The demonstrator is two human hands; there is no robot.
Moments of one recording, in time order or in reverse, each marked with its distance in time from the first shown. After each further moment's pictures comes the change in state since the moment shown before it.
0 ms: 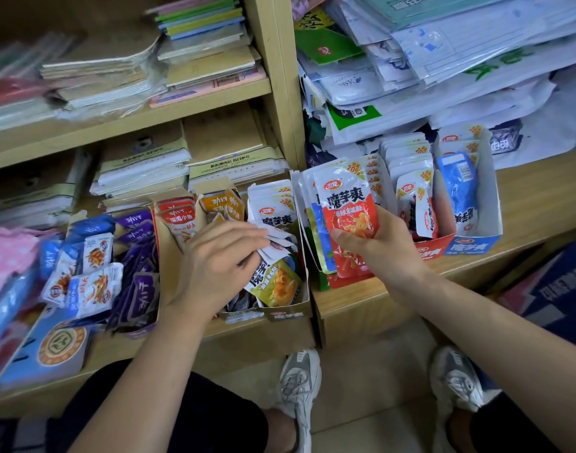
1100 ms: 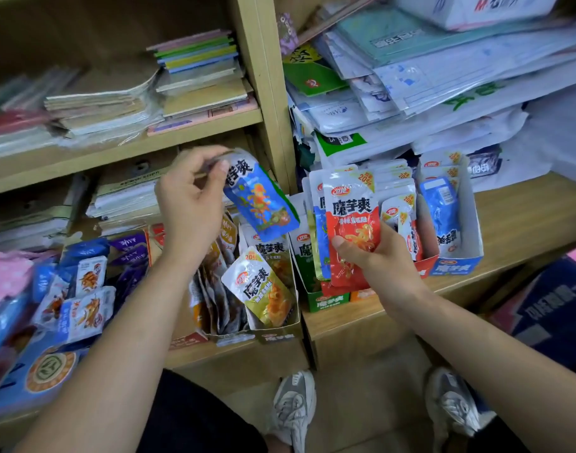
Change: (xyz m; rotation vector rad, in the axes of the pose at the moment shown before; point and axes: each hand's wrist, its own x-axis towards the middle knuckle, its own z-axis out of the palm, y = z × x) left_hand 0.102 -0.012 -0.016 -0.337 0.340 -0.534; right_hand -0.001 -0.012 -0.011 0.174 0.051 0.018
